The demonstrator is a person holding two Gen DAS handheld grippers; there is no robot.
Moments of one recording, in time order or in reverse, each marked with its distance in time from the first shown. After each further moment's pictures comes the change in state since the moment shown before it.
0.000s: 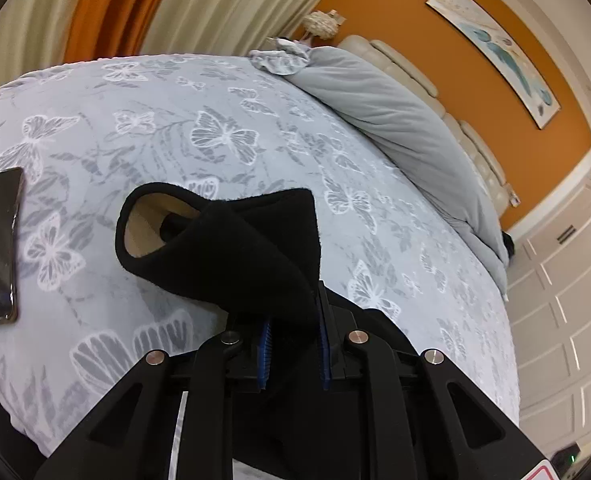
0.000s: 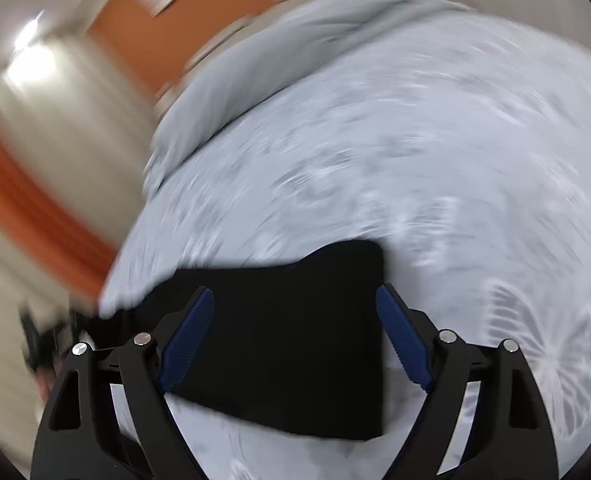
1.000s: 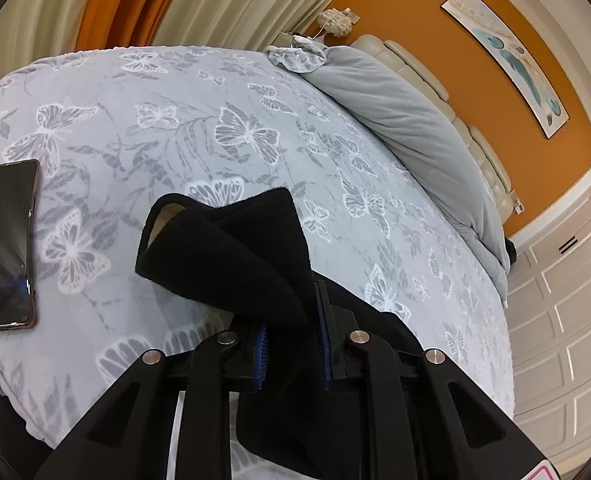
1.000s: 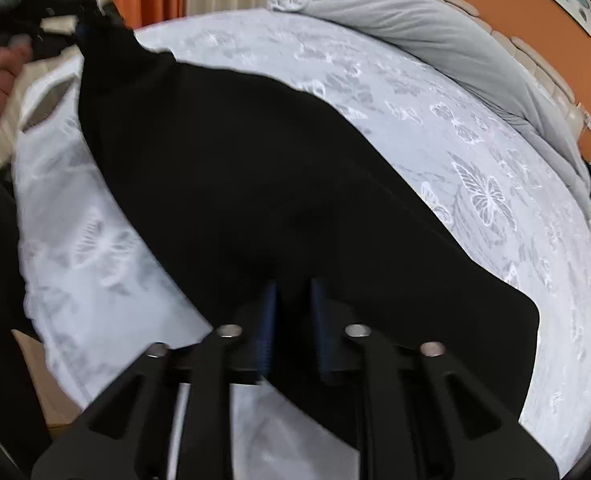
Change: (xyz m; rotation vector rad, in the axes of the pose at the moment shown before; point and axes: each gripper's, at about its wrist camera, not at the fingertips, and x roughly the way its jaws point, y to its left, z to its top) left arm -0.007 0.029 0.012 -0.033 0.026 -0.003; right arm 0.096 0.142 -0.055 -0.704 0.238 -0.122
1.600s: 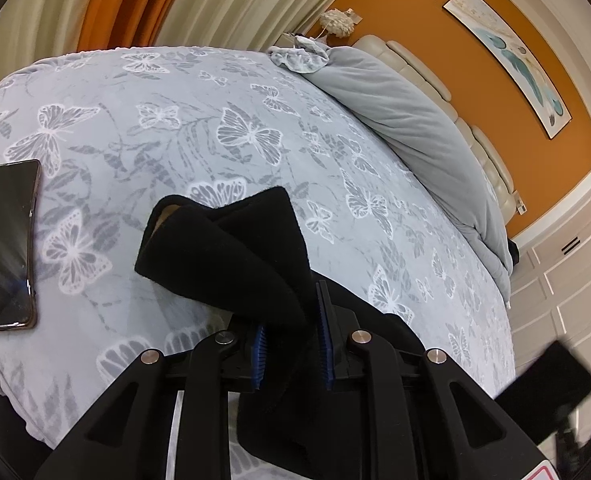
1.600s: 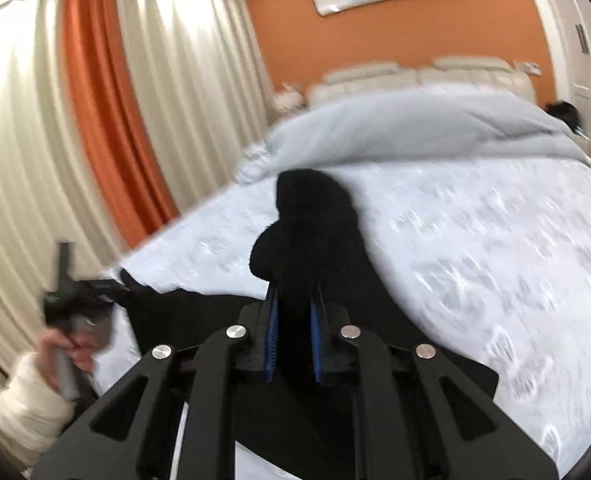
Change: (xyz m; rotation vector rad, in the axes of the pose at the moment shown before) left arm 0.003 0.001 0.001 -0.004 -0.003 0.009; right arm -0.098 -0.065 0.056 0.331 -0.435 0.186
